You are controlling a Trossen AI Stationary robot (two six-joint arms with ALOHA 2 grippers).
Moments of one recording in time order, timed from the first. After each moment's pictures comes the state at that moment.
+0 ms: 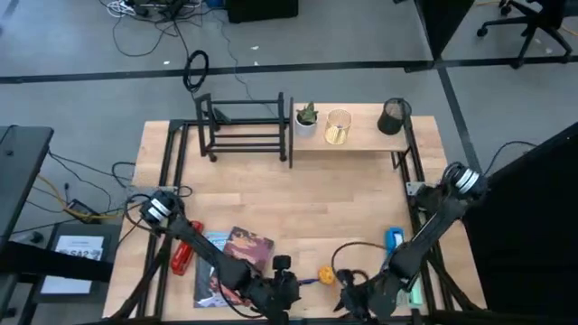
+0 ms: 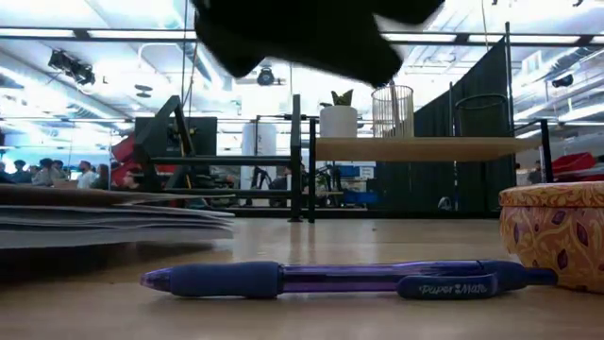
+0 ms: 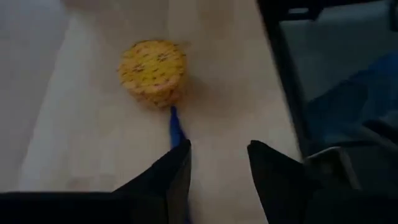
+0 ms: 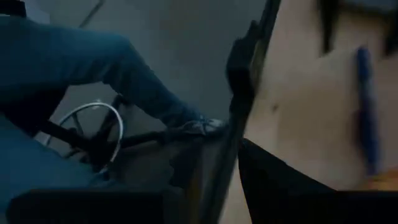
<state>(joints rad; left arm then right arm) -0.67 2.08 1.50 -0.21 -0.47 -0.42 0.90 1.79 1.04 0.11 0.24 0.59</state>
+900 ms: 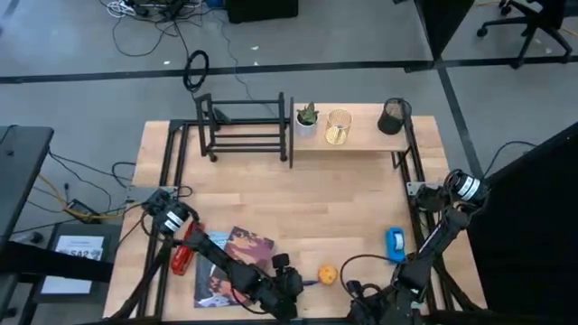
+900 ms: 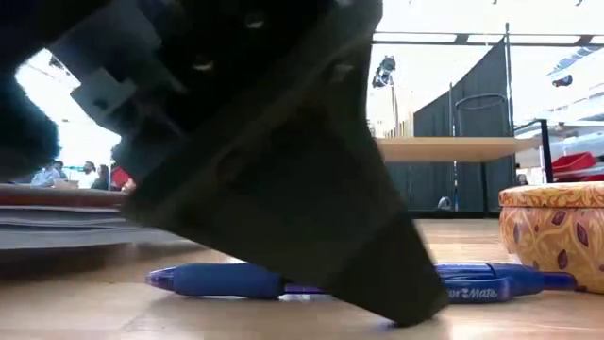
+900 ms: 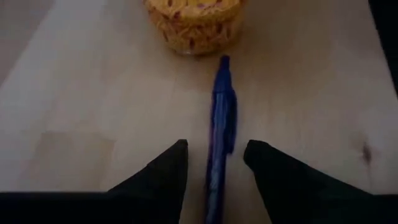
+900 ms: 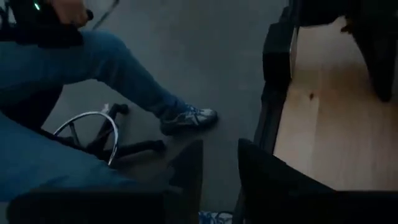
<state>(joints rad) -0.64 2.28 1.50 -0.13 -0.52 -0.61 1.00 1.81 1.04 0.16 0.34 0.61</state>
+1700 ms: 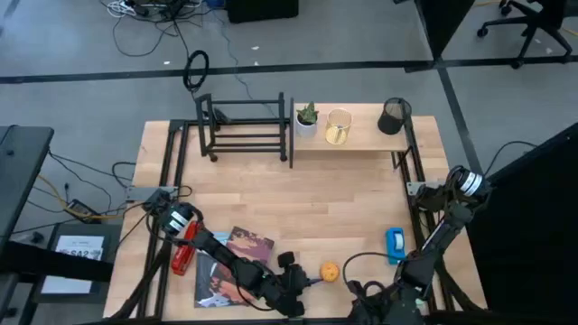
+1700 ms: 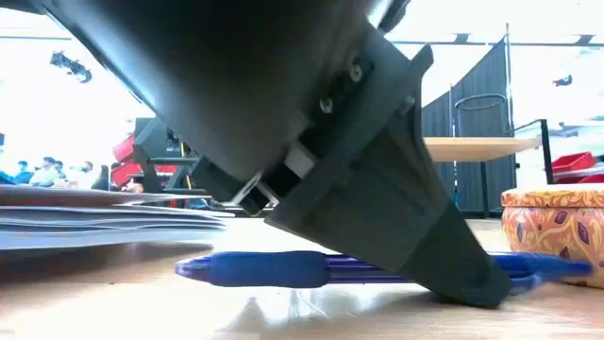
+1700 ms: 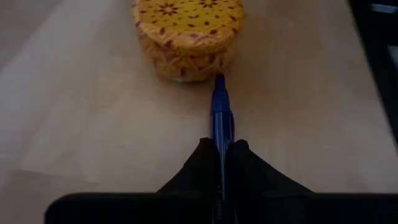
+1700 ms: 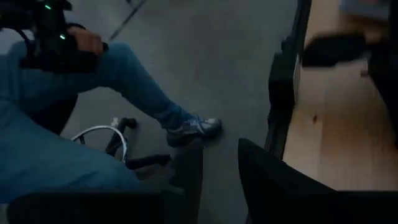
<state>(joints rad) -0.62 2.30 1.49 -0.03 -0.56 -0.64 1.00 1.73 1.04 0.18 0.35 0.57</state>
